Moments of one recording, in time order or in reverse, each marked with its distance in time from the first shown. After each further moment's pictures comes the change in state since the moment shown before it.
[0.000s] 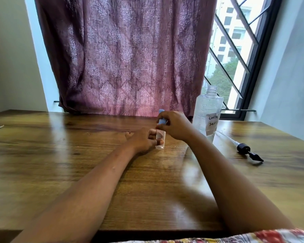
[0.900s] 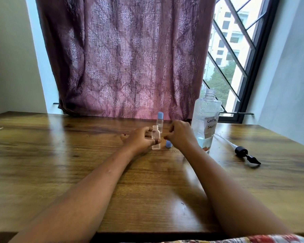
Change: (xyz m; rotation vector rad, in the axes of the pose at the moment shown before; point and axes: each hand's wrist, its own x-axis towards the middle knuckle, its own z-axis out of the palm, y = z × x) left_hand -0.001 0.000 0.000 0.092 0.224 -0.076; right_hand -0.015 0.012 0.015 -0.086 0.142 0.319
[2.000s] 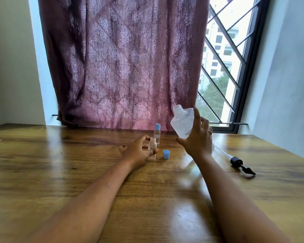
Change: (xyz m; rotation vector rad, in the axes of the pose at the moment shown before) left_hand -0.006 0.002 -0.002 -0.068 0.021 0.043; right_hand 0.003 0.033 -0.031 -0.044 0.348 0.044
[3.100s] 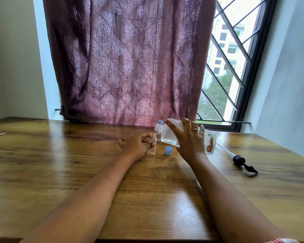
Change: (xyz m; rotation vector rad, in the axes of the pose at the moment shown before) left_hand 0.007 -0.004 -0.003 0.064 0.087 -0.053; right_hand -0.018 -0.008 0.018 -0.637 -0.188 -0.364
